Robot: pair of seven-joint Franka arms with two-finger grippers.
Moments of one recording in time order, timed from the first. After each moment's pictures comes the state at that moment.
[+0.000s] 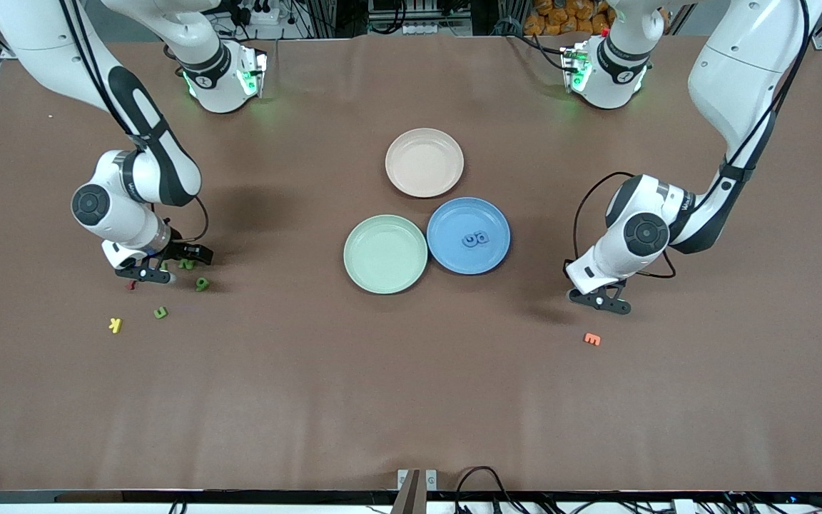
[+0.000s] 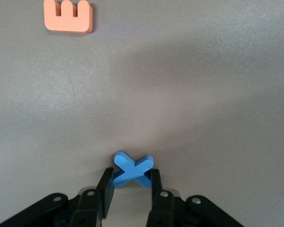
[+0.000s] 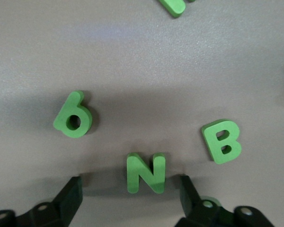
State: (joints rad) left arm 0.09 0.55 -0.35 -2.04 0.34 2.47 -0.20; right arm 0.04 0.37 -0.07 -2.36 0.09 2.67 0.06
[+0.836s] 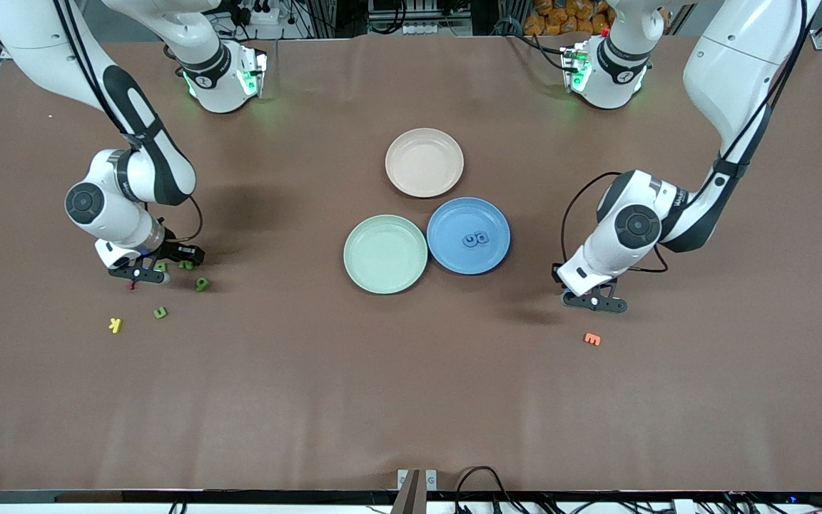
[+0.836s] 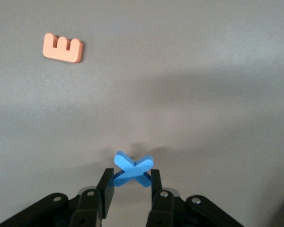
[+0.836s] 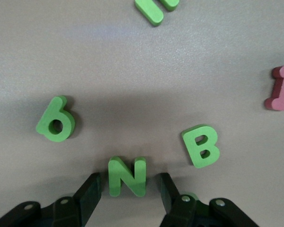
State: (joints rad) left arm 0.09 0.53 -0.40 -2.02 0.34 2.49 -0.38; right arm 0.02 0.37 -0.08 -2.36 0.05 2.68 0.06
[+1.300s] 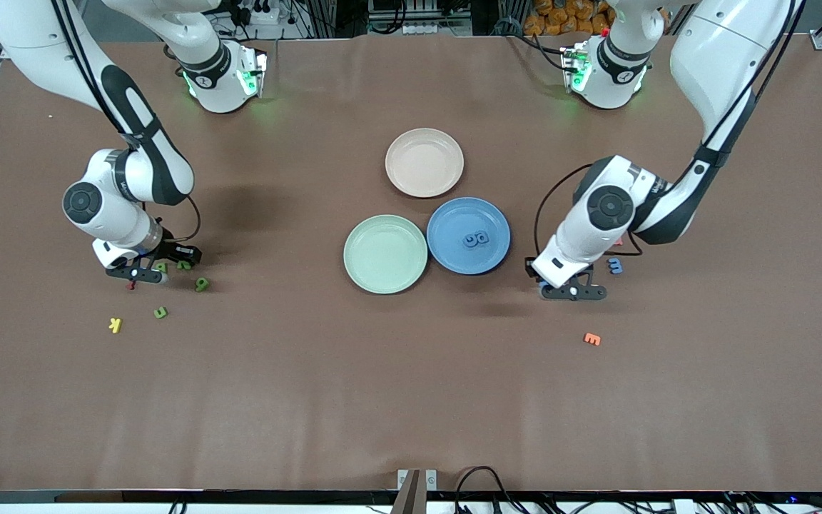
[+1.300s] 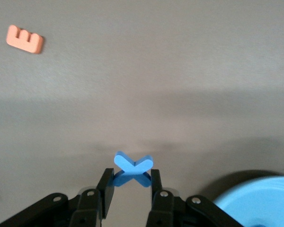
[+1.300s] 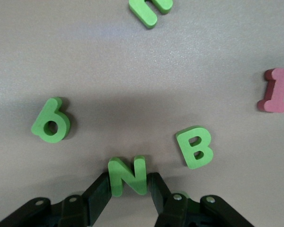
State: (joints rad) left arm 0.08 0.50 -0.52 -2.00 0.34 2.44 -0.62; right arm 0.01 0.37 -0.08 -2.36 0.04 2.68 0.06
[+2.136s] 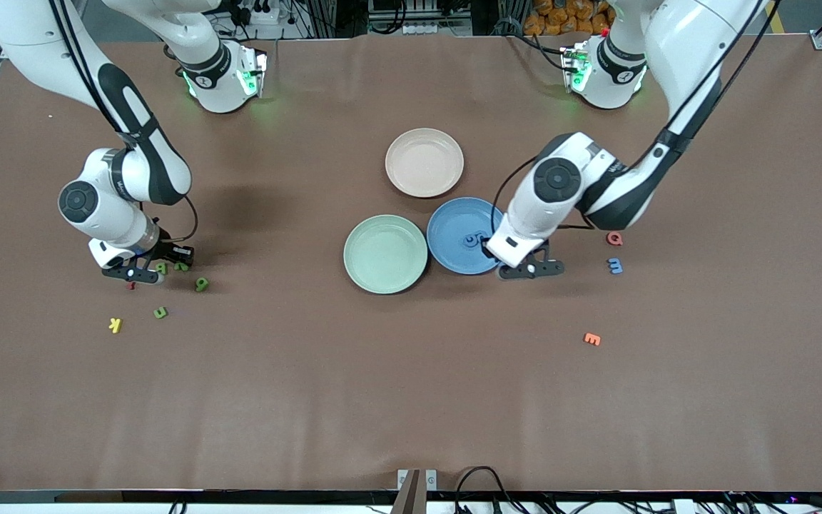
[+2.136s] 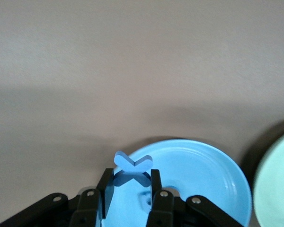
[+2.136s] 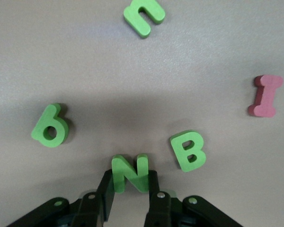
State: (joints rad) left arm 0.03 0.50 -0.65 -1.95 0.34 2.35 -0.88; right arm 0.00 0.36 -0.08 -2.36 0.04 2.68 0.06
